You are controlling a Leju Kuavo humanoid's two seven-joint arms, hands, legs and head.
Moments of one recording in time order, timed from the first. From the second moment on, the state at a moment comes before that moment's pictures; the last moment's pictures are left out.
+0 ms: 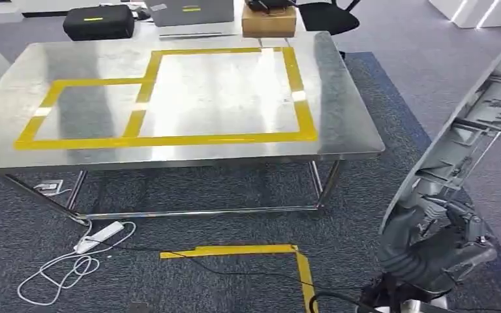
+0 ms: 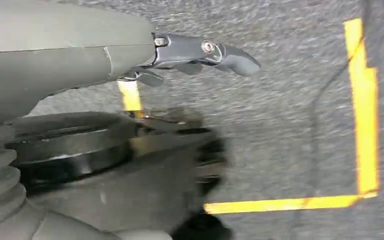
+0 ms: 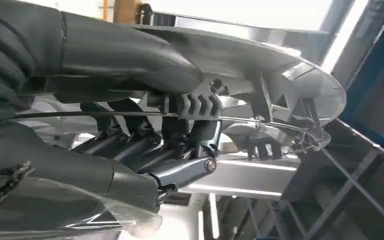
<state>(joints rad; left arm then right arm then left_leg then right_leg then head) -0.04 -0.25 0.80 -0.21 -0.69 0.07 -0.57 0.21 0.21 0.33 -2.07 0.72 -0.70 -0.55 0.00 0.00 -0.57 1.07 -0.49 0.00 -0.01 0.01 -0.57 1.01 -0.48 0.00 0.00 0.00</state>
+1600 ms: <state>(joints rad) -0.03 -0.23 0.84 -0.21 -0.70 -0.18 -0.52 0.21 0.12 0.37 -2.08 0.74 -0.70 -0.53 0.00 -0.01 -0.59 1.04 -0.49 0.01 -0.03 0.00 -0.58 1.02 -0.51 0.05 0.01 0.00</state>
